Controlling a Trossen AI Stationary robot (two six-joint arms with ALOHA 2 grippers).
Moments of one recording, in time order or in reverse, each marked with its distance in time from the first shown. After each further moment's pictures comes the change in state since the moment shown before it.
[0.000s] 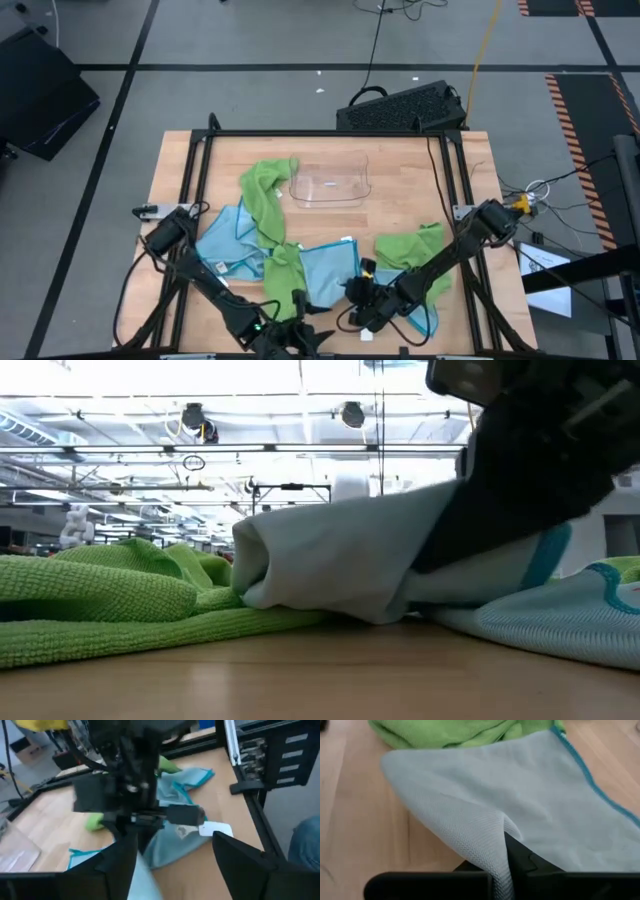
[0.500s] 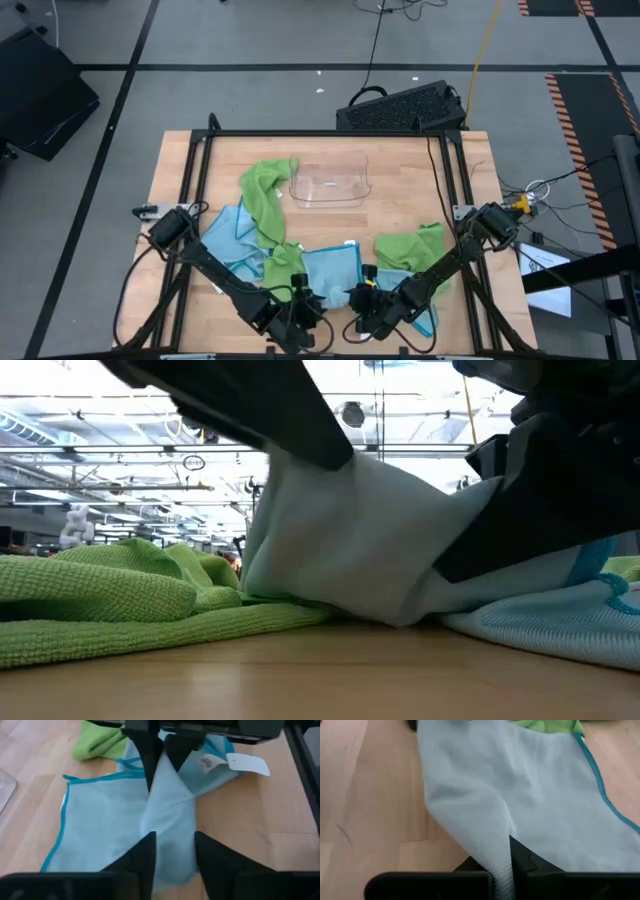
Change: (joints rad) left arm 0.089 -0.042 -0.003 -0.358 0.224 -0.295; right arm 0.052 0.016 0.000 -0.003 0.009 -0.087
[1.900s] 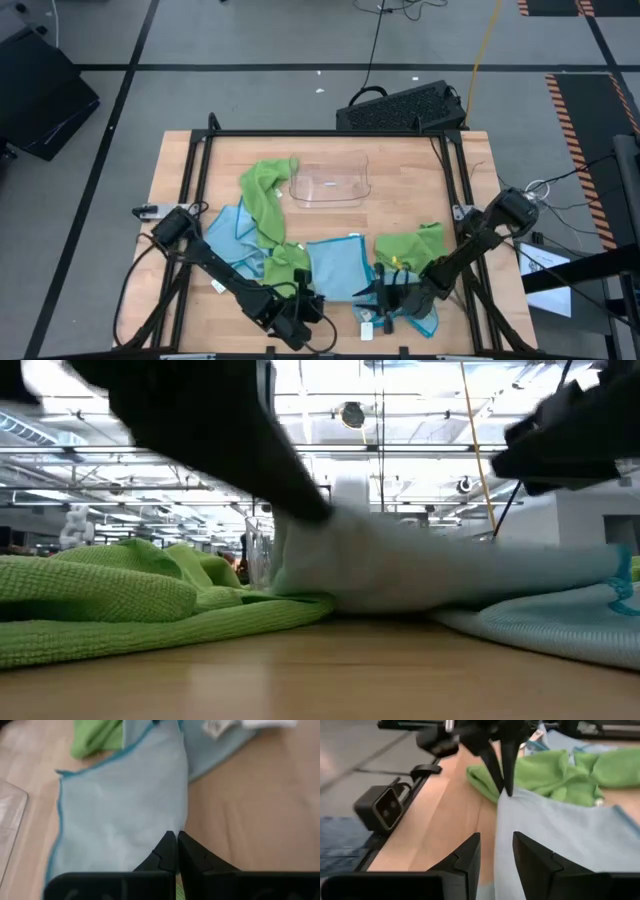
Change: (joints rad) left arm 0.033 0.003 -0.003 -0.082 0.033 0.170; right arm 0.064 -0.174 -0.401 0.755 -0.033 -0.313
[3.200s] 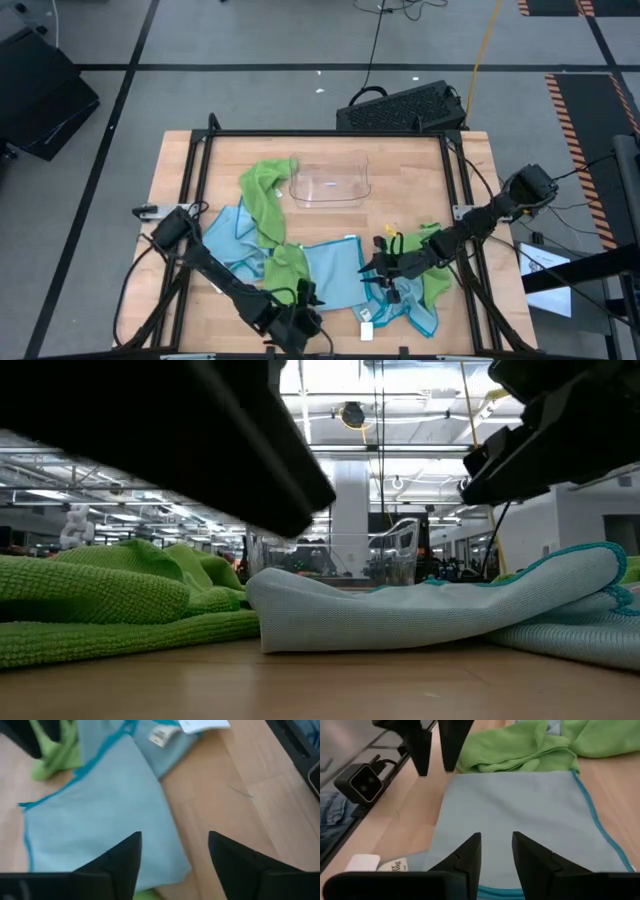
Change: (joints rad) left arm -0.035 0.032 -0.002 0.092 0.101 0.142; right arm -0.225 -0.299 -0.164 -0.220 -0.341 -0.009
